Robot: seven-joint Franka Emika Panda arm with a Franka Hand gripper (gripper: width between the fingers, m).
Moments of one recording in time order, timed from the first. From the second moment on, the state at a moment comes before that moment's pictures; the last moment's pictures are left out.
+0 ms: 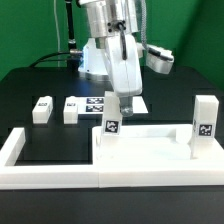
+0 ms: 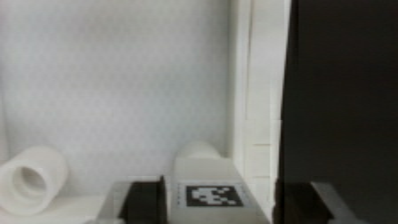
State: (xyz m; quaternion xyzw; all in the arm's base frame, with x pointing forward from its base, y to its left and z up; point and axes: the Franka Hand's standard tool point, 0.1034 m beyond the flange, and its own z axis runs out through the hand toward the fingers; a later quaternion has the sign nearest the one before) arm 0.636 -0.025 0.110 -0.69 0.72 0.00 0.10
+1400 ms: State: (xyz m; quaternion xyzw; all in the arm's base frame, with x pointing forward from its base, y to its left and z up) arm 0.630 -0.032 0.111 -0.98 0.20 -0.05 0.03
